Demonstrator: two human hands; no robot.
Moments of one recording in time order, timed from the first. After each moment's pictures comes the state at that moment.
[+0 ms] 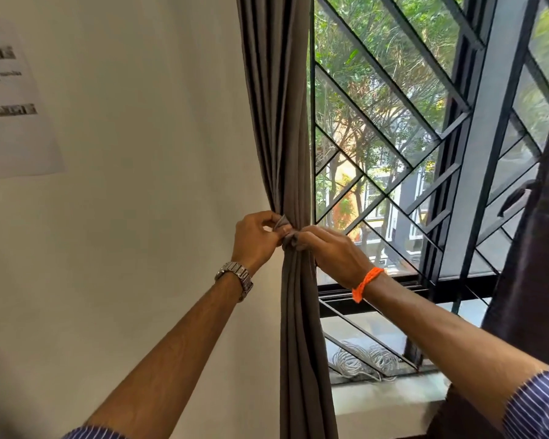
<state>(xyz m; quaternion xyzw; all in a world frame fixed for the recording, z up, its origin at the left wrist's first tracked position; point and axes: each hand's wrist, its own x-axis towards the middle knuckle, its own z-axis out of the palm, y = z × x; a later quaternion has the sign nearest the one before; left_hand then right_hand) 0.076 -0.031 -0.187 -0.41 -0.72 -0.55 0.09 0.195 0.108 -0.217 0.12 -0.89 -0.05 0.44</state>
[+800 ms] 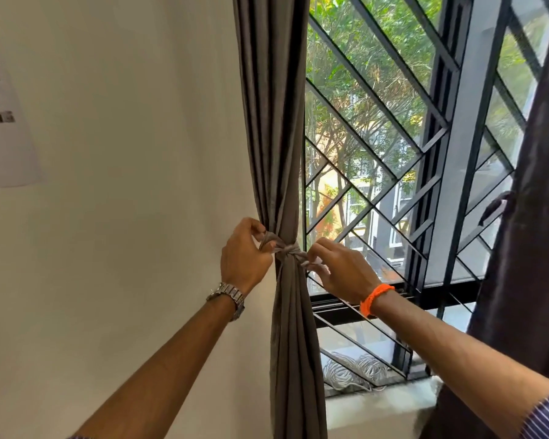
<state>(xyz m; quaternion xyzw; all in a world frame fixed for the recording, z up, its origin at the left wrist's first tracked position) 0.062 -0.034 -0.203 -0.39 -0.75 -0.49 0.23 0.201 0.127 -0.230 -0.03 -0.93 -0.03 0.37</state>
